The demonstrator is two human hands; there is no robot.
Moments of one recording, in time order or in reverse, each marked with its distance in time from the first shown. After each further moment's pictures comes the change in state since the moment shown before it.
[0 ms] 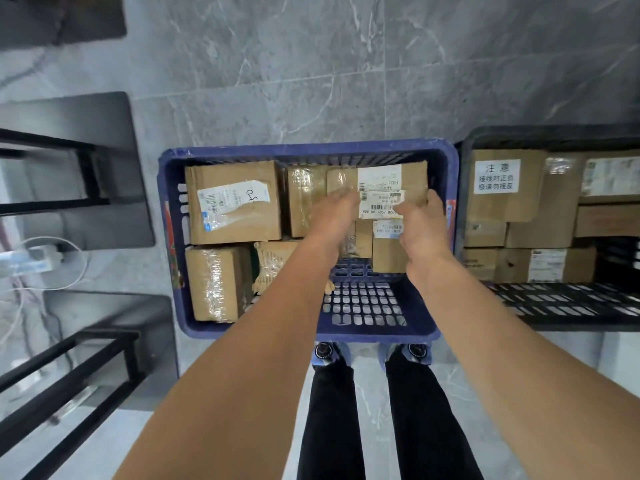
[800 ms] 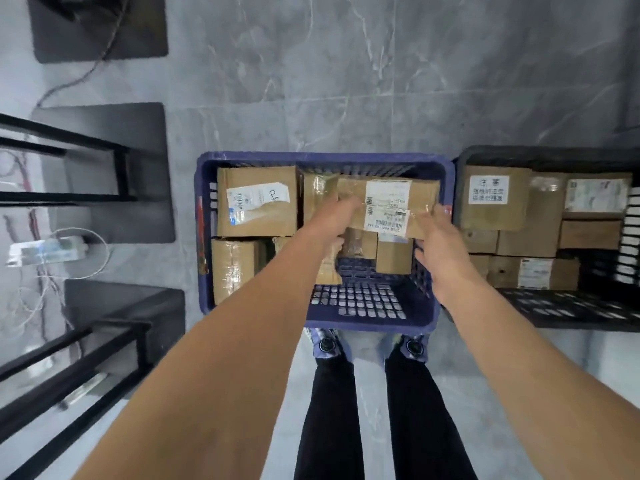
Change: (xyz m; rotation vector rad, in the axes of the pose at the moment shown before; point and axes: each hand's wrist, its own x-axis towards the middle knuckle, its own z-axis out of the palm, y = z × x) left_hand -0.046 0.023 -0.036 0.114 -0.093 -0.016; right_hand -0.053 -0.009 -0.035 -0.177 -0.116 -0.075
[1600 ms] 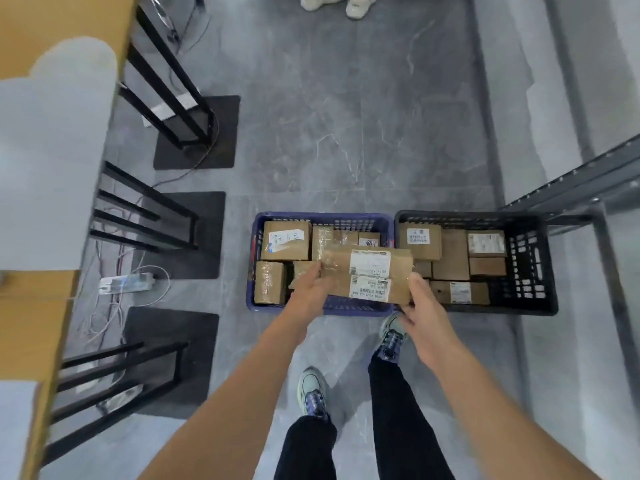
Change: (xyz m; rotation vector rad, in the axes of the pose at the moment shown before) left_hand -0.364 -0.076 -0.009 -0.150 0.040 0.218; right_hand -0.347 0.010 -0.087 0.227 -0.087 -0.135
